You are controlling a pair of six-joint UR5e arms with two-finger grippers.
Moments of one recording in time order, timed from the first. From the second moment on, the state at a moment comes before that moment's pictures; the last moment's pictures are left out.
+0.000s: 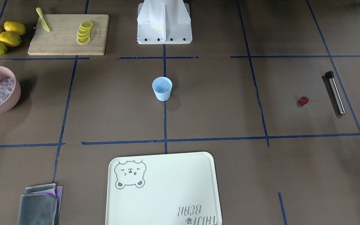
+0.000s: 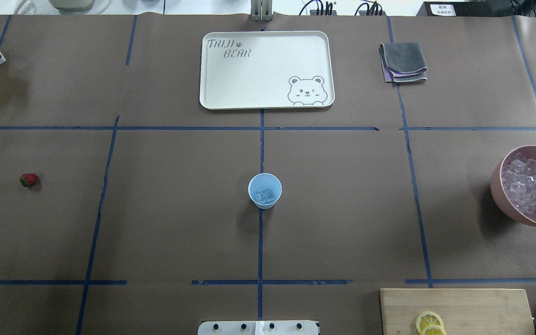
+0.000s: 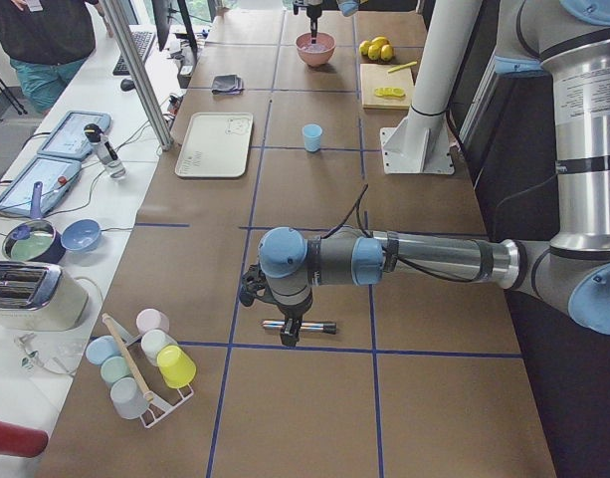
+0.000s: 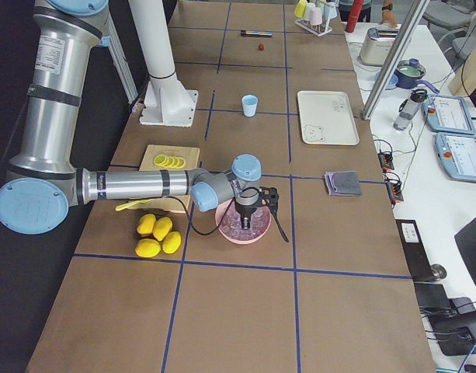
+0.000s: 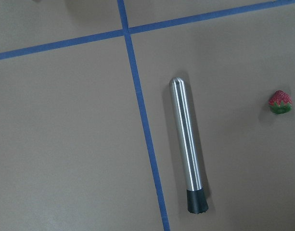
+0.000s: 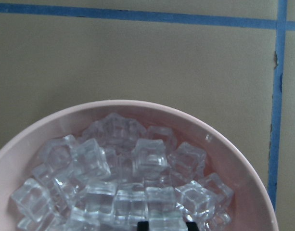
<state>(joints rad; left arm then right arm) -1.55 -1.41 -1.81 -1.45 -2.41 0.23 1.13 -1.79 1.79 -1.17 2.21 0.54</state>
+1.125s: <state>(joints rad) -1.55 -1.42 -1.81 -1.45 -2.41 0.23 1.08 -1.50 1.94 -1.42 2.22 0.54</state>
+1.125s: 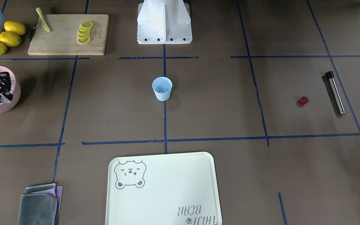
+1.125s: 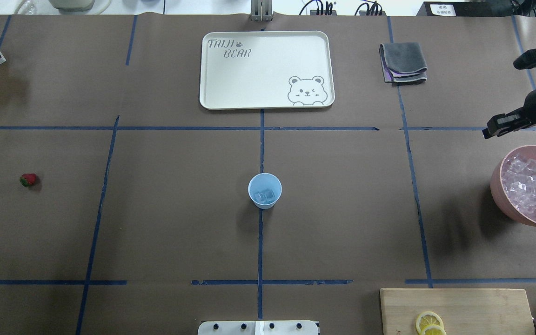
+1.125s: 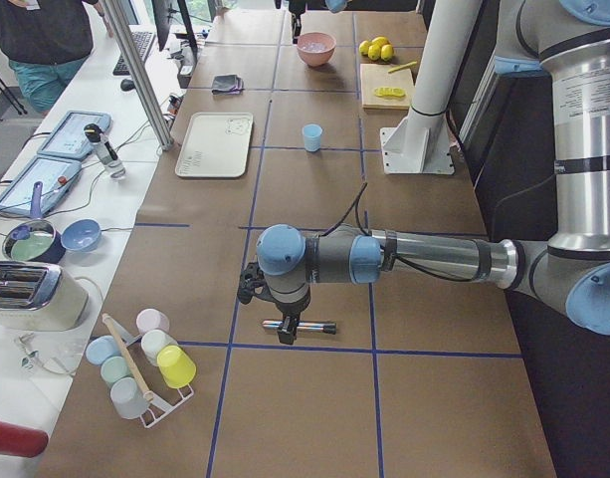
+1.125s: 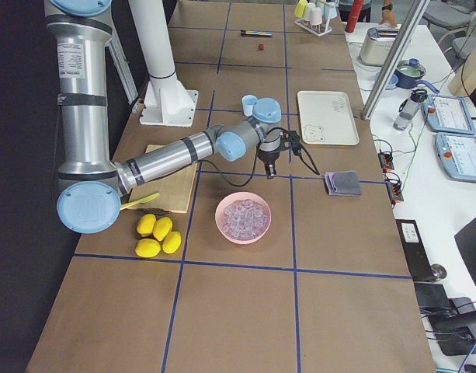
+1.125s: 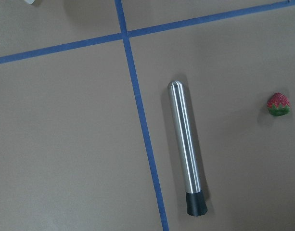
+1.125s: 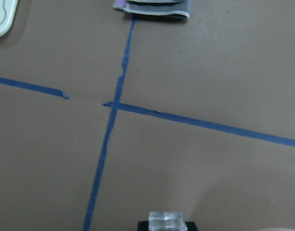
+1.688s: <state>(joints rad) -1.55 -1.42 -1.81 -1.46 -2.41 0.23 1.04 -1.33 1.94 -1.58 2.21 0.55</state>
